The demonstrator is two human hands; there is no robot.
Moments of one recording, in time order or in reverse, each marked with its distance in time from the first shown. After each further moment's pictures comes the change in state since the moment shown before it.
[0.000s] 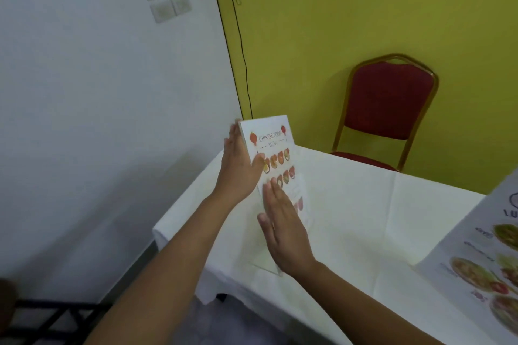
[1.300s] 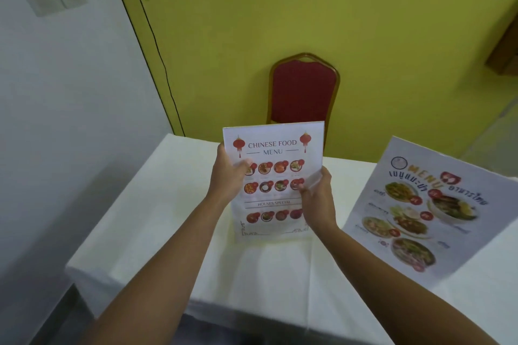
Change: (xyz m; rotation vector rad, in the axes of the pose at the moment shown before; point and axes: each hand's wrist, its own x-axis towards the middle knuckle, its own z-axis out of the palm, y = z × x) left_hand 0.002 0.034 0.108 -0.474 -0.201 -0.165; right_hand -0.016 0.106 -0.131 0.297 0.505 0.761
